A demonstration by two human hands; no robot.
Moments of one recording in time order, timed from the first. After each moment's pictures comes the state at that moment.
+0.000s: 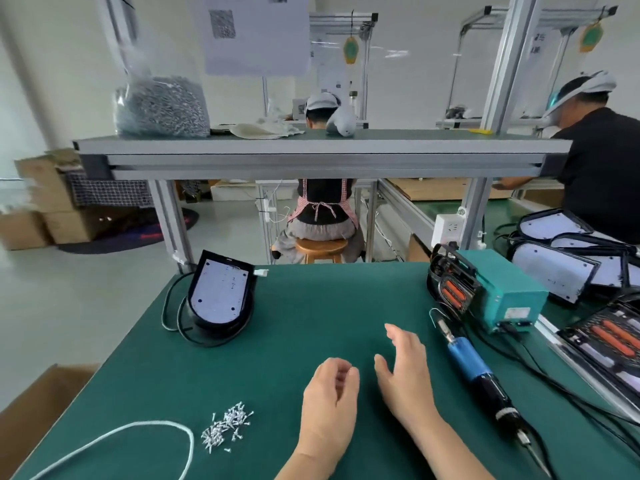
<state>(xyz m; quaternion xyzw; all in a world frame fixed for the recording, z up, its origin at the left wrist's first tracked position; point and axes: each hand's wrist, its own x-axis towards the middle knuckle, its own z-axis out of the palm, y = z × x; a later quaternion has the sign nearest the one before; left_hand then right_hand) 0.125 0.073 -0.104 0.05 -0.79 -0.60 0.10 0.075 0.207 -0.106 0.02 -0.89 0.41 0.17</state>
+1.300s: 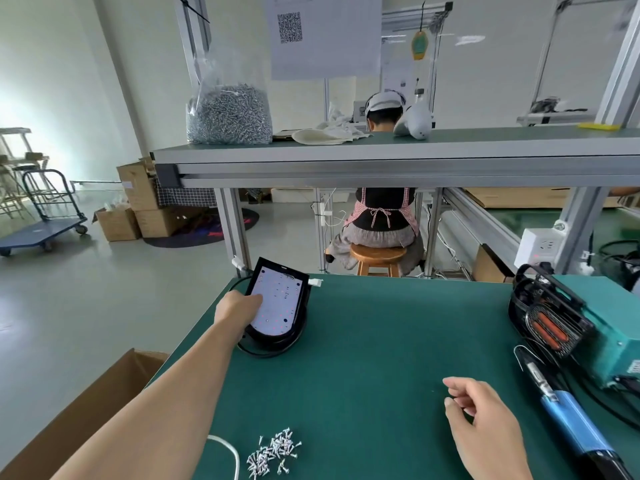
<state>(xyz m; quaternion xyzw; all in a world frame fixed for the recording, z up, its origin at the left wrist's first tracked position) -0.027 -0.184 -0.042 0.35 -0.81 -0.45 0.11 0.061 0.206 -0.118 0.02 -0.86 0.49 0.15</state>
